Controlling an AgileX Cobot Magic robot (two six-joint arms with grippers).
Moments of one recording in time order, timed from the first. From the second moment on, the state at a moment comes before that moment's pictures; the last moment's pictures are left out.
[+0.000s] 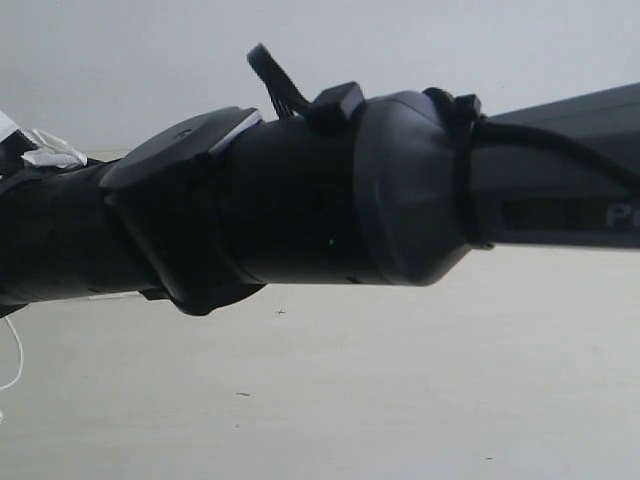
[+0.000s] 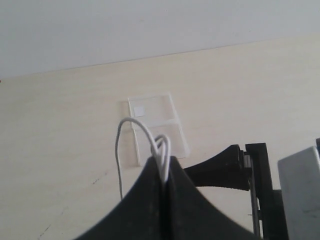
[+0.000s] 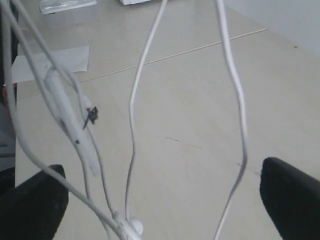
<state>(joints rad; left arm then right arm) -0.63 0.75 -1.07 0.55 1.12 -0.64 1.12 1.90 -1.41 1.57 0.16 -1.56</state>
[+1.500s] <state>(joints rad) -0.63 0.75 -1.07 0.48 1.06 -0.64 1.12 1.97 -1.54 1.66 0.24 -1.49</state>
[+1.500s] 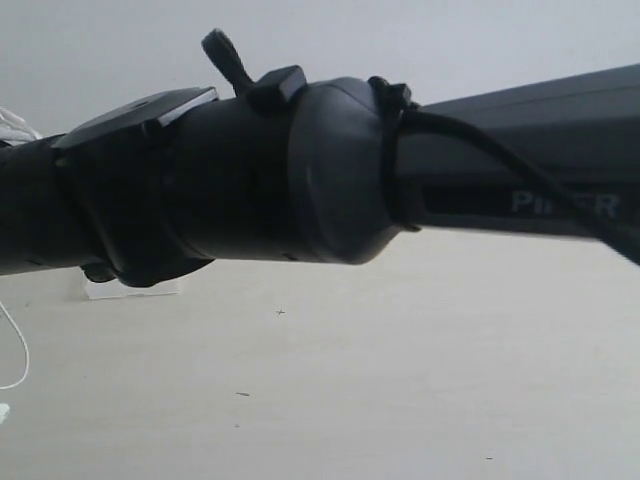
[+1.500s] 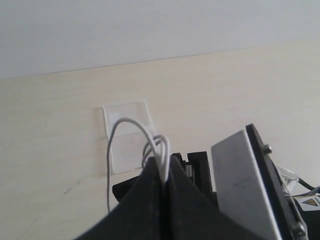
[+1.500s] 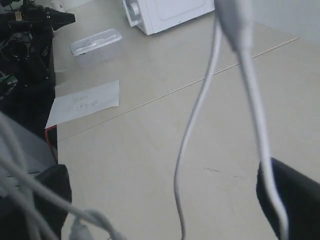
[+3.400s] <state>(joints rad) -0.63 0.74 -1.07 0.65 1.23 -0.53 1.12 1.79 -1.55 0.87 0.42 -0.68</state>
